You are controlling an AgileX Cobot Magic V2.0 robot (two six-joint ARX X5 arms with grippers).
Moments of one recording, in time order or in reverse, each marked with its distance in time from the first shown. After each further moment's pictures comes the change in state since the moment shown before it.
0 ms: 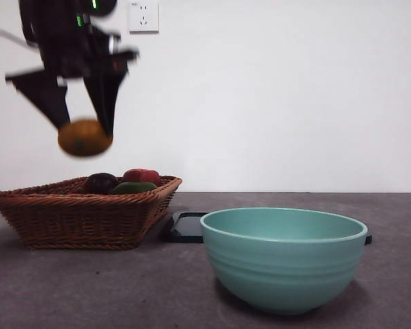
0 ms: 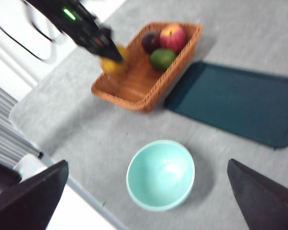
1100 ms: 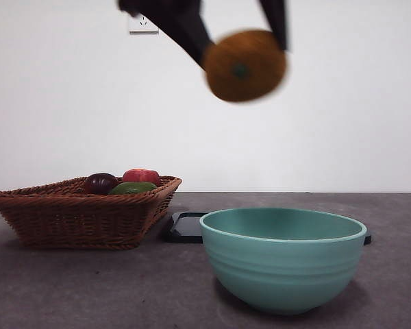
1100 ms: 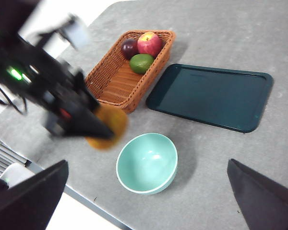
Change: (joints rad) left arm -0.635 -0.039 0.002 0.052 0.005 -0.285; right arm 0.000 -0.127 0.082 -0.154 0.128 0.050
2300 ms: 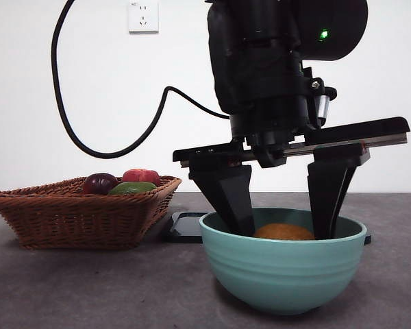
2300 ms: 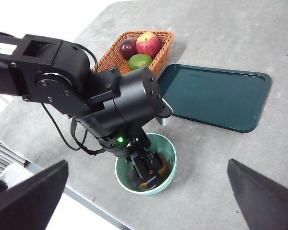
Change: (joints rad) left arm -0.028 0.361 0.000 0.095 -0.050 -0.068; right arm 0.000 0.000 0.000 0.000 0.001 -0.002
